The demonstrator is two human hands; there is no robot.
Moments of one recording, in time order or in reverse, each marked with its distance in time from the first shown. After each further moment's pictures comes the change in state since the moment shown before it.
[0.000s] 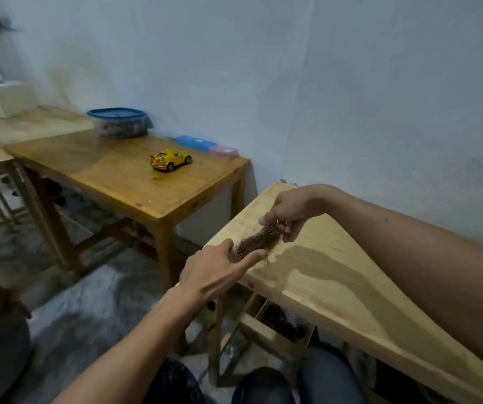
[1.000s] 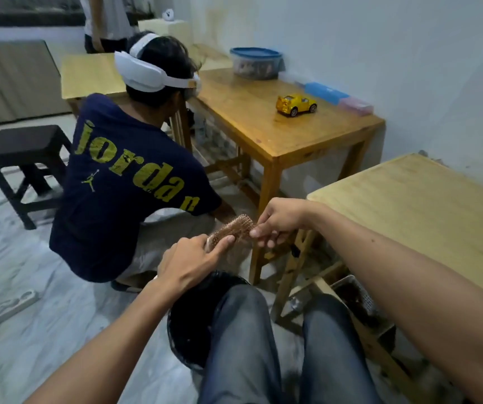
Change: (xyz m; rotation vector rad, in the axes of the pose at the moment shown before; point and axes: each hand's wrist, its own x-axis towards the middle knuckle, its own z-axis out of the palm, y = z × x) left_hand -0.167 -0.135 -0.014 0.160 0.226 -0.599; right_hand 0.062 -0.099 0.189 -0.078 -0.459 -0.434
